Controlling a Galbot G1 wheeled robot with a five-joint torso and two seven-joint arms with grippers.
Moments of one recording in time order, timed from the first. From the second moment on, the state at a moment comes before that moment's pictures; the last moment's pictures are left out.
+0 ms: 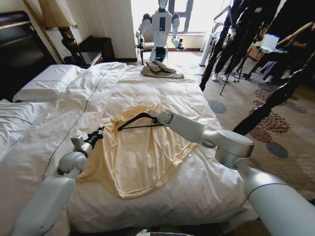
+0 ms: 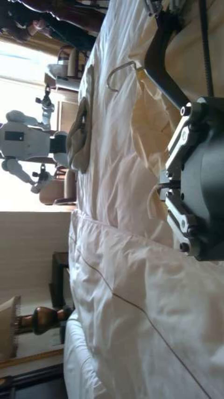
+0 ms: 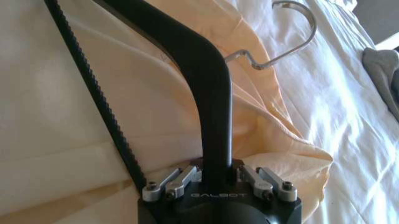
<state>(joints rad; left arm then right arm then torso) 1.11 -0.86 -0.65 -1.83 -0.75 0.27 -0.08 0.24 1.46 -0.93 0.76 0.40 -0.47 -0.26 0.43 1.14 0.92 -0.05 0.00</state>
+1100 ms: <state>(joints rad) 1.26 -0.81 -0.77 -2.14 -0.73 0.25 -0.02 0.22 1.61 -0.87 0.58 0.35 -0.46 -0.27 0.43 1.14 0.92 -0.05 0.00</state>
